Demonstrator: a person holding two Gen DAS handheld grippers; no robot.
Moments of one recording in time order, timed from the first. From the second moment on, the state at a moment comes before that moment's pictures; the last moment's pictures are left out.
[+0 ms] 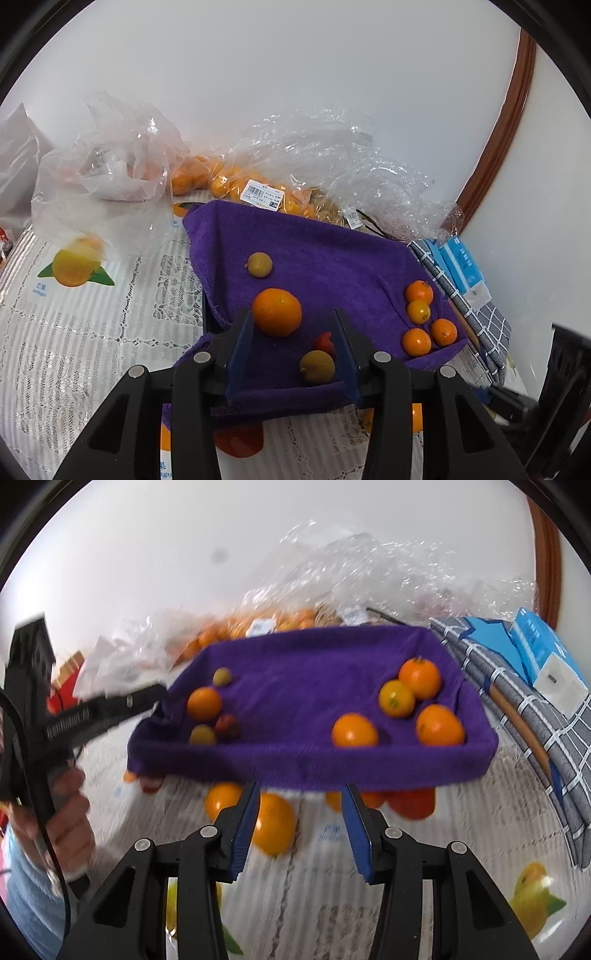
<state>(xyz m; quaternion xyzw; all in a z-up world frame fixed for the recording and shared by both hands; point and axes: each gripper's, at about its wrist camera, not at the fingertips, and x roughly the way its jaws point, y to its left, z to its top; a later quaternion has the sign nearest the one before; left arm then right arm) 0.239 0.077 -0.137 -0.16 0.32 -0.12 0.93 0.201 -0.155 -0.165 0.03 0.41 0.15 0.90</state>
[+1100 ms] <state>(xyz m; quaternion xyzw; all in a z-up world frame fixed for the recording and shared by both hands) 0.198 0.007 -0.128 -0.04 0.32 -0.26 0.91 0.172 -0.223 -0.173 0.00 0.39 0.06 0.92</state>
